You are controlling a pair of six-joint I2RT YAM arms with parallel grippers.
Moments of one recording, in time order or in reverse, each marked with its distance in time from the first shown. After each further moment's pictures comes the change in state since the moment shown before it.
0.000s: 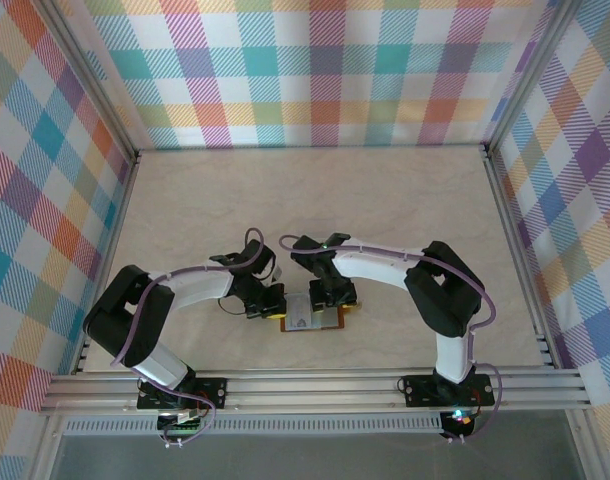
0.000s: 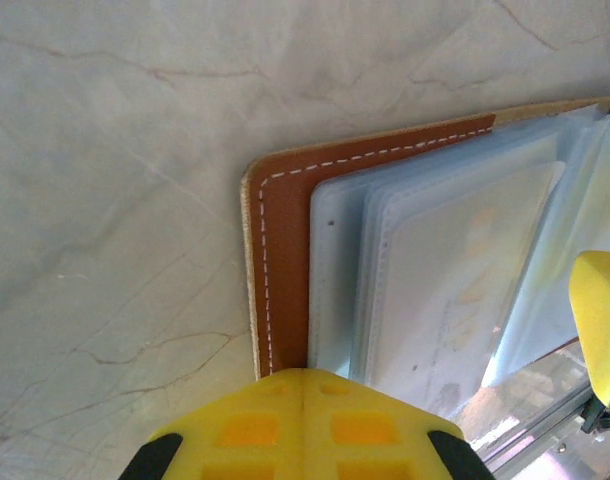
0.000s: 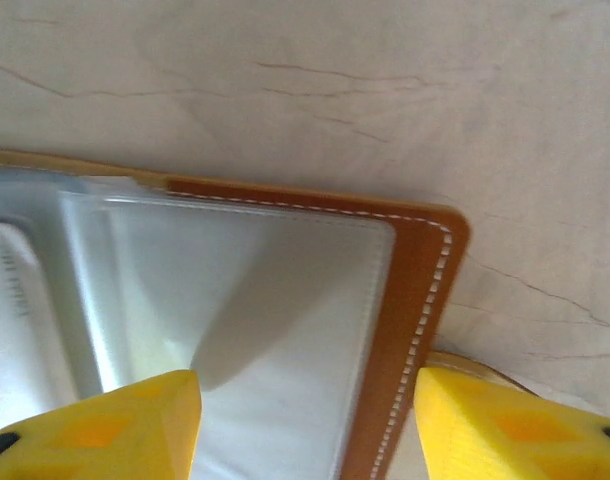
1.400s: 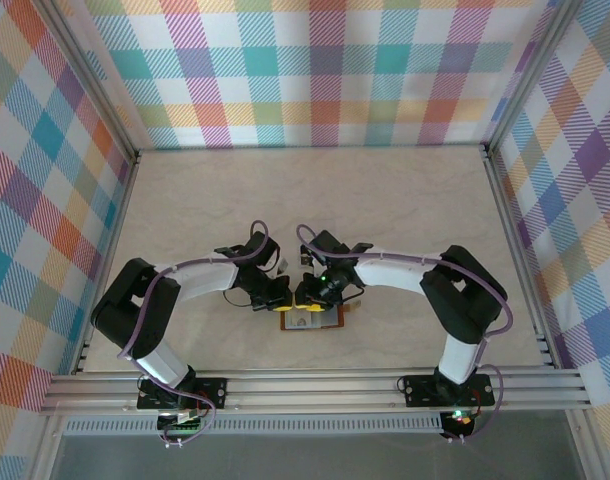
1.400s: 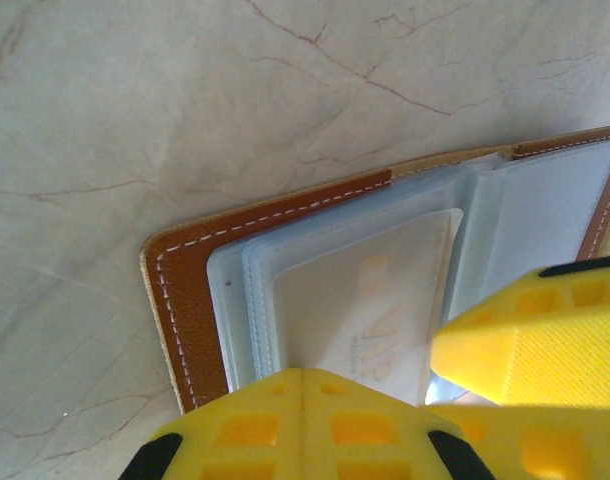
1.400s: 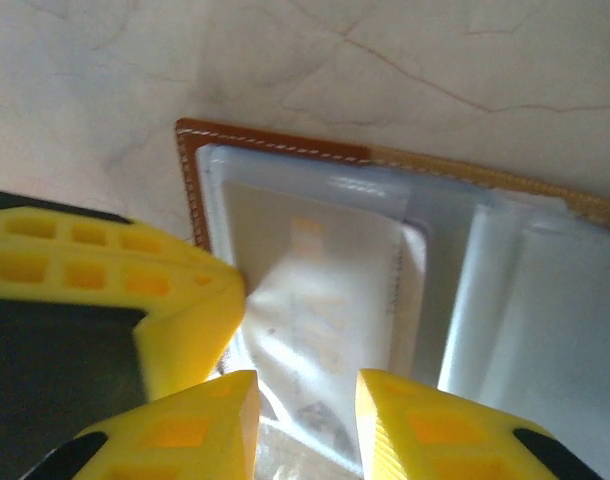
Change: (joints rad) left arm 0.002 0.055 0.077 -0.002 0.042 0.013; right arm -0.073 -0.102 -0.239 0.542 -0.471 0.136
